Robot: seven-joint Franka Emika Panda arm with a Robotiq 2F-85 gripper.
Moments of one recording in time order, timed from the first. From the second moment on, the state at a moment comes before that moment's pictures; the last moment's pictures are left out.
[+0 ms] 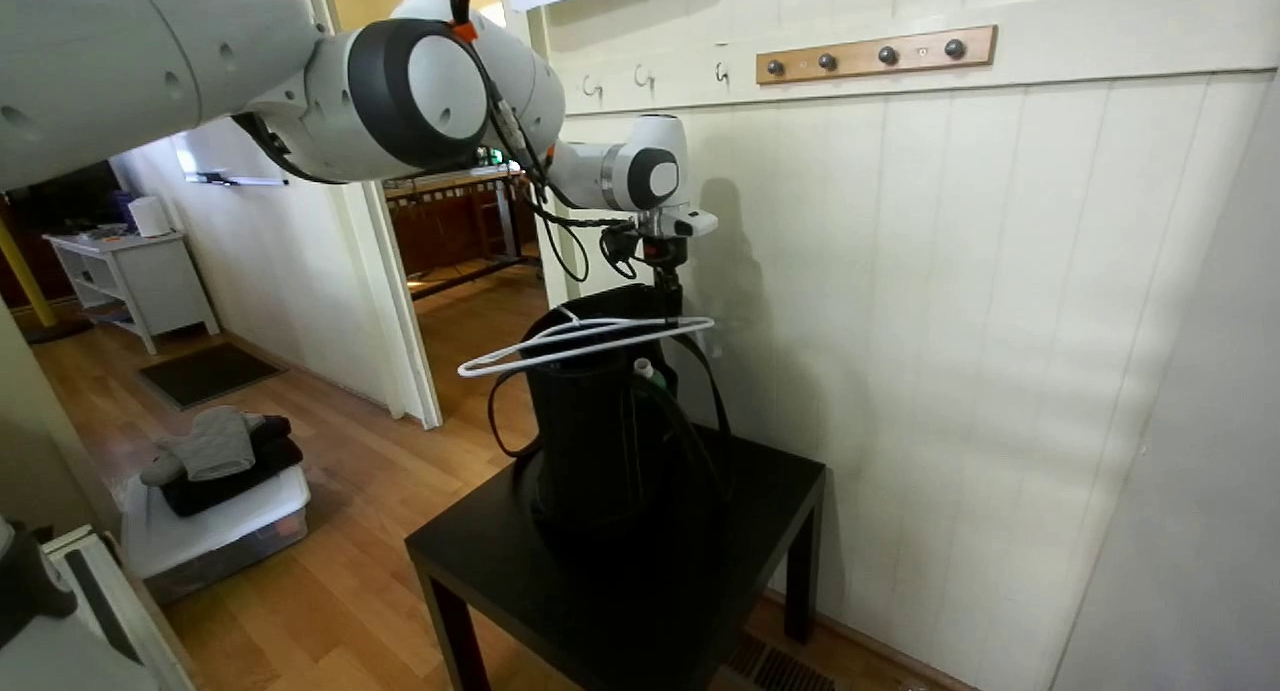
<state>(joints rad) 0.14 1.28 -0.11 -0.76 0.12 2.09 0.83</state>
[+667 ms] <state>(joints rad) 0.10 1.28 -0.08 -0.78 0.15 2.17 0.81</state>
